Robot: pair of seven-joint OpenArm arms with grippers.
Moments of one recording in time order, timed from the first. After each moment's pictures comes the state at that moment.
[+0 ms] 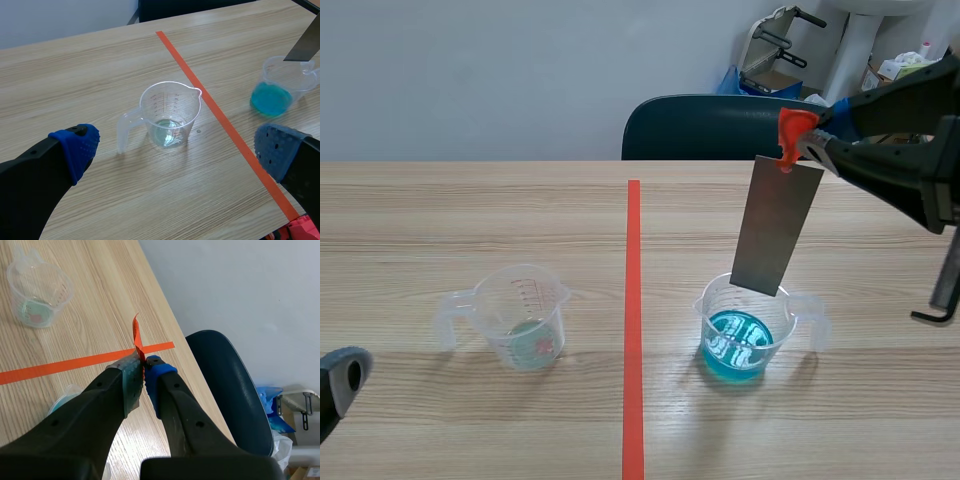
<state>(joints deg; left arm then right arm) 77.5 -38.0 -17.4 127.6 -27.6 -7.5 -21.3 -25.8 37.6 14.8 126.4 -0.3 45.4 5.4</state>
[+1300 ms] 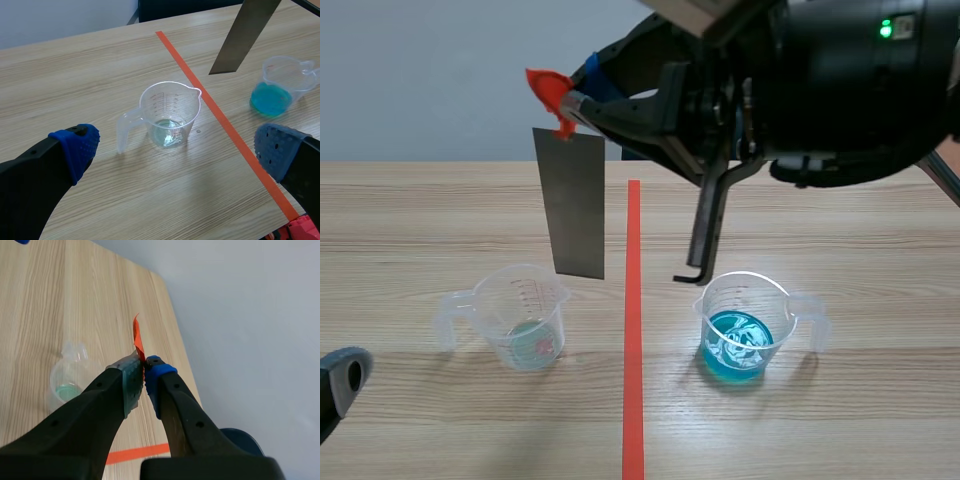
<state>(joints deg) 77.5 -38.0 -17.4 127.6 -27.5 -7.5 -21.3 4.0 28.9 -21.5 123.6 0.4 45.4 -7.4</state>
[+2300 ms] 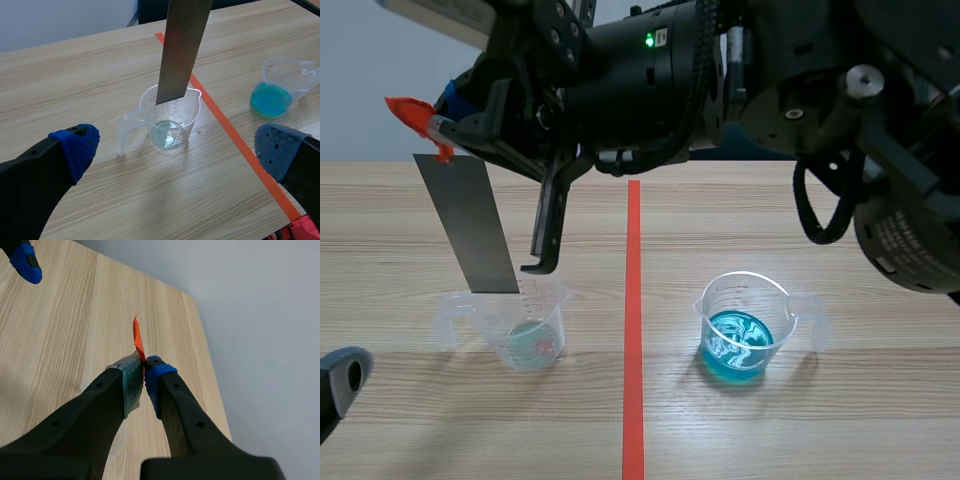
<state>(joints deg) 77.5 -38.0 -17.4 127.6 -26.9 -7.5 -21.7 18.1 16.4 -36.6 109.7 1.9 45.4 -13.4</state>
